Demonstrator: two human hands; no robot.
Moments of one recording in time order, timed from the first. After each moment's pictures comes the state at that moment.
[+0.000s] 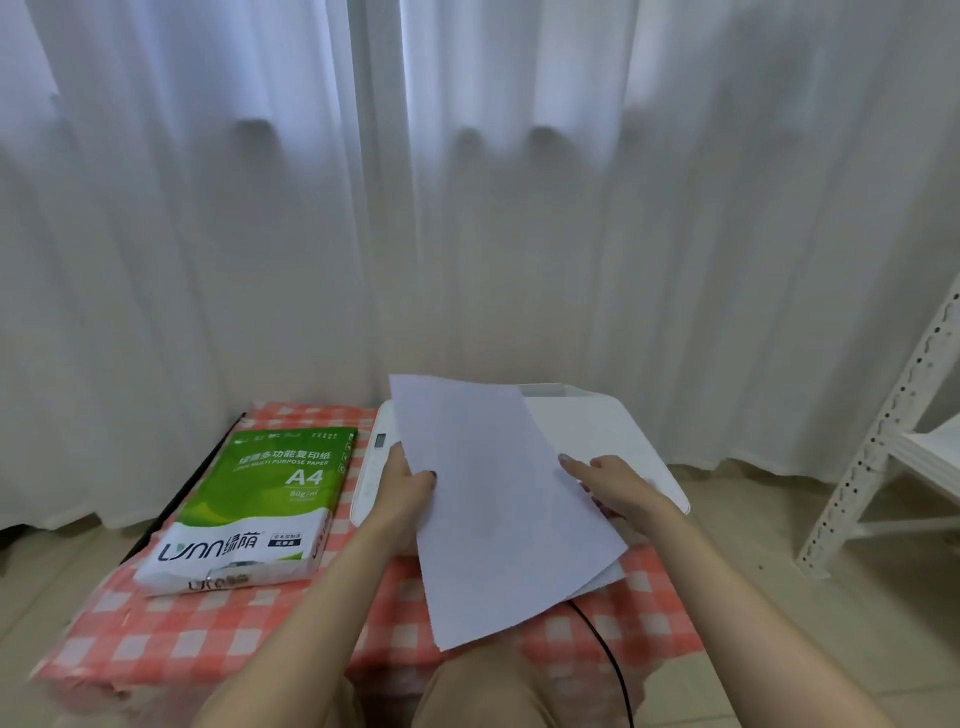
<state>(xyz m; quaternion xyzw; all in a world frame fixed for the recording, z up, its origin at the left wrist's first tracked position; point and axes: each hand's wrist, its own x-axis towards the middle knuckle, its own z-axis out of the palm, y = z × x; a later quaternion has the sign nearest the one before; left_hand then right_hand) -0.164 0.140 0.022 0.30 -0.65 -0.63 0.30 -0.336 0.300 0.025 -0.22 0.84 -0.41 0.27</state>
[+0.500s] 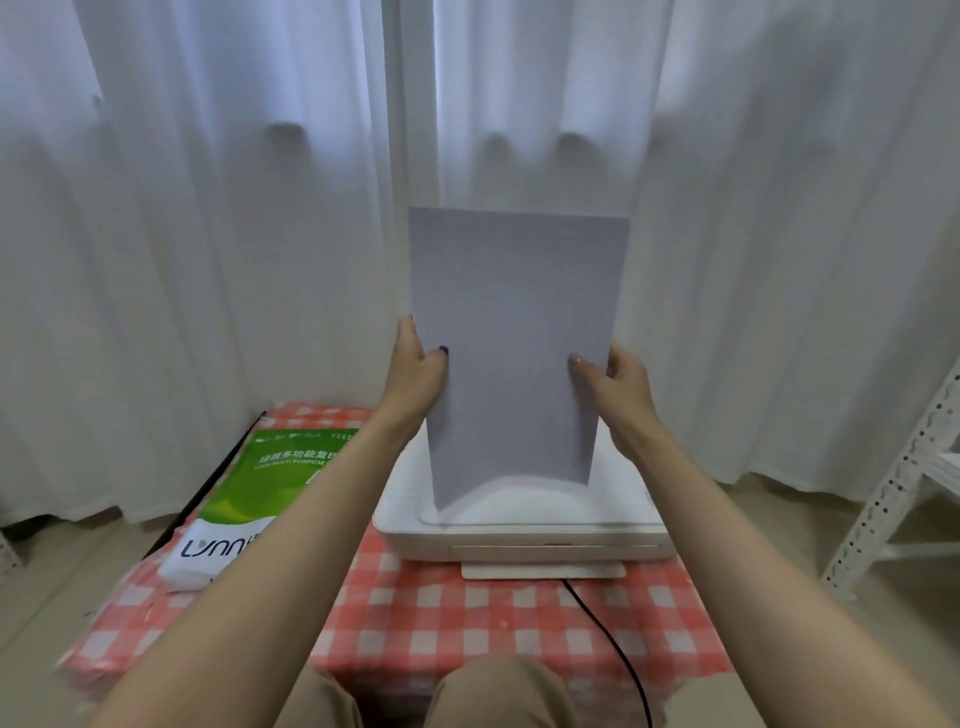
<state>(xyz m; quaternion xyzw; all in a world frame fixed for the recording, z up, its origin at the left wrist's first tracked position) -0.178 0.105 0.124 0.20 -0.69 -0.55 0.44 -0.326 0.245 0.101 -0.31 0.63 -0.70 0.09</state>
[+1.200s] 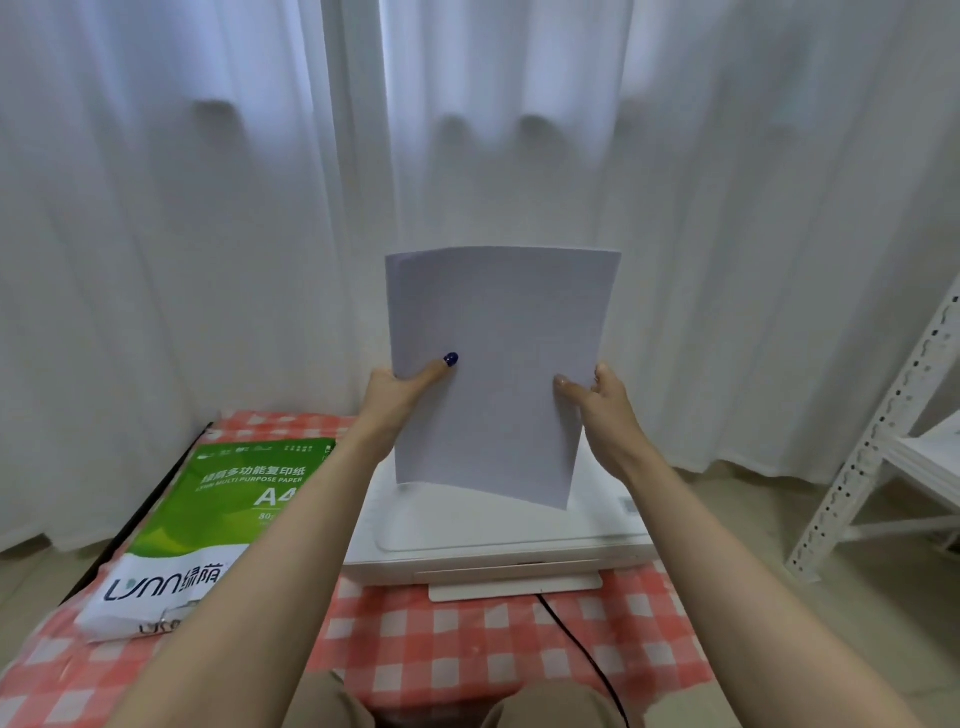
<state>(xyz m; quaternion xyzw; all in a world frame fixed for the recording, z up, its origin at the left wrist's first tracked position) -0.222 0.081 0.090 0.22 -0.62 -0.67 0.35 -0.367 0.247 0.073 -0.28 0.63 -0.71 0.14</state>
